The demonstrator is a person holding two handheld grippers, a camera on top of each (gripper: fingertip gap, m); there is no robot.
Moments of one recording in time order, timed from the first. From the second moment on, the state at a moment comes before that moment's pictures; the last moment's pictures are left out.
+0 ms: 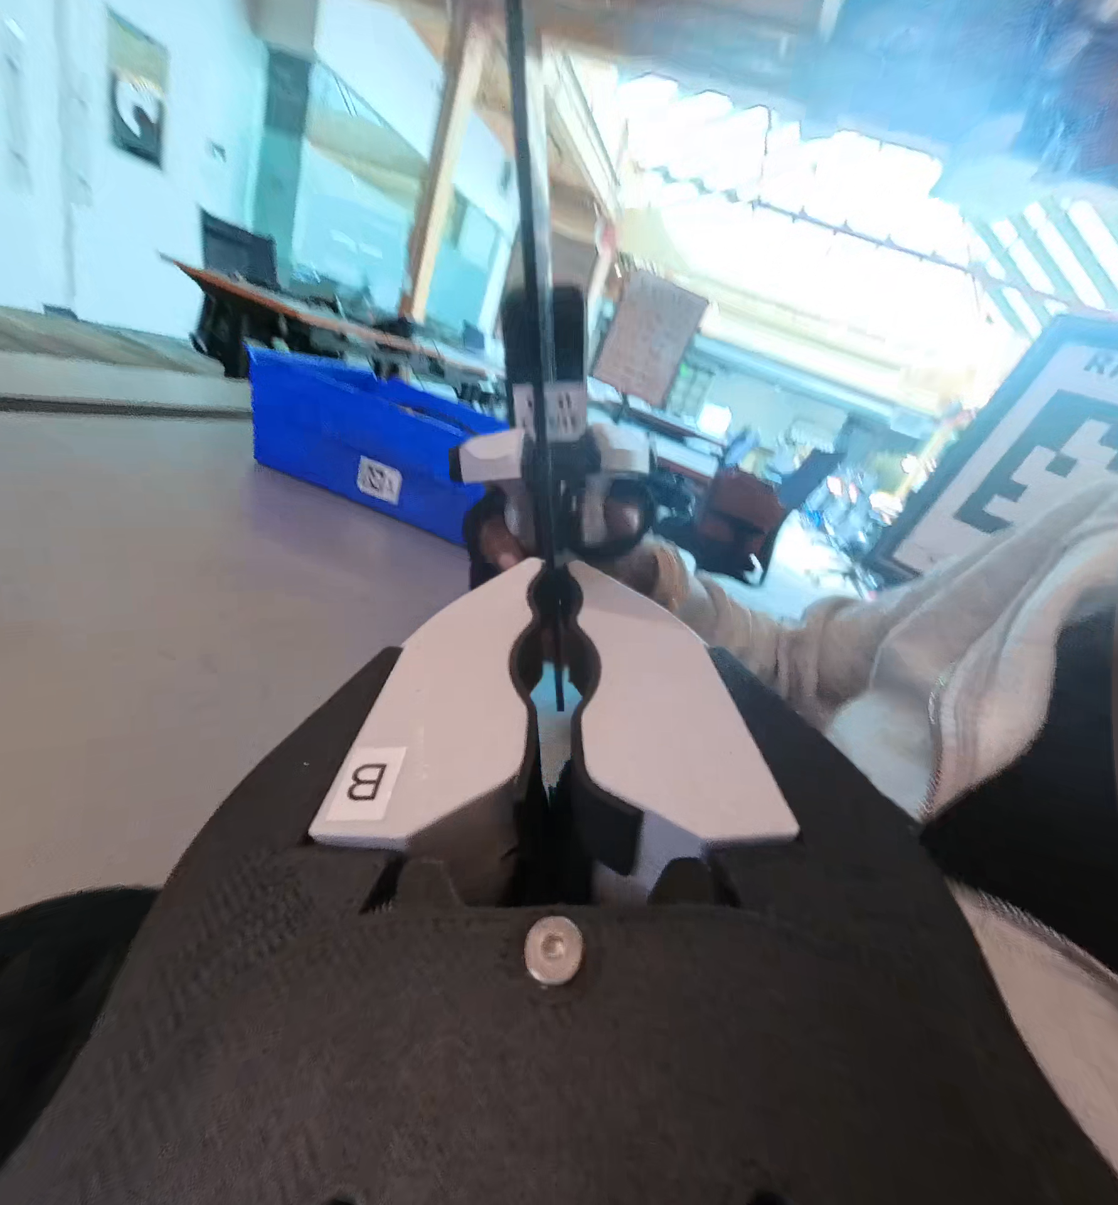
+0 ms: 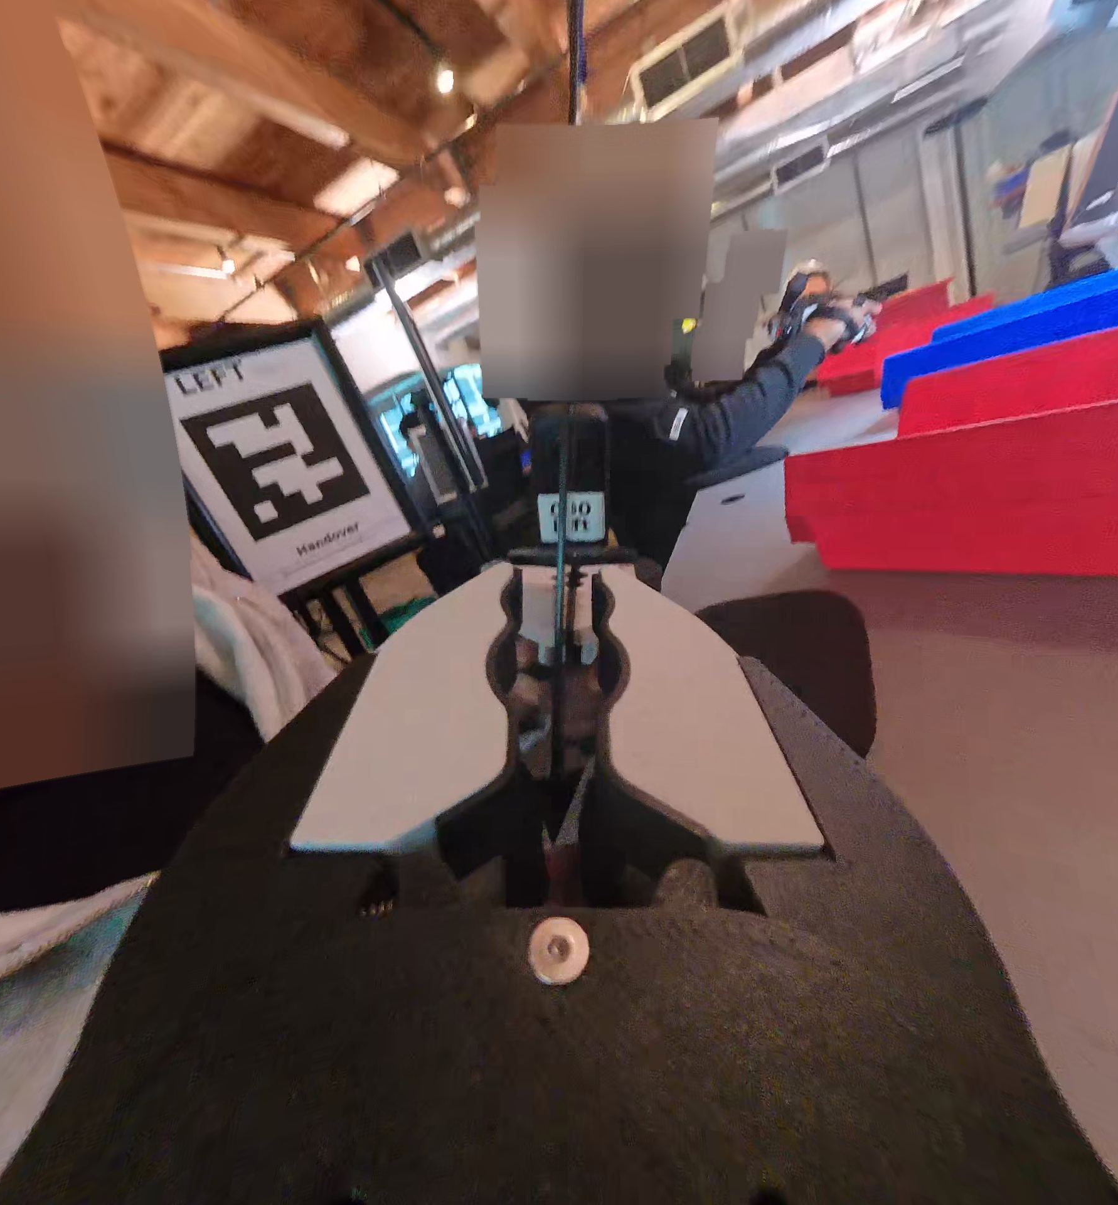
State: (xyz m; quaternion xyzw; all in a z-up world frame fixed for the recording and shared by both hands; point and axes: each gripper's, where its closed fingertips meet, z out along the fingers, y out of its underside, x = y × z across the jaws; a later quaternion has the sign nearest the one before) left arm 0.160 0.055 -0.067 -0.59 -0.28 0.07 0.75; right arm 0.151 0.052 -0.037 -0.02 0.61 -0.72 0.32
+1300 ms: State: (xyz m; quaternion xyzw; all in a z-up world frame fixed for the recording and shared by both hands) left arm 0.148 0.037 -0.035 -0.40 -0.30 0.13 0.86; right arm 0.137 0.051 -0.023 0.03 0.53 -0.80 0.29
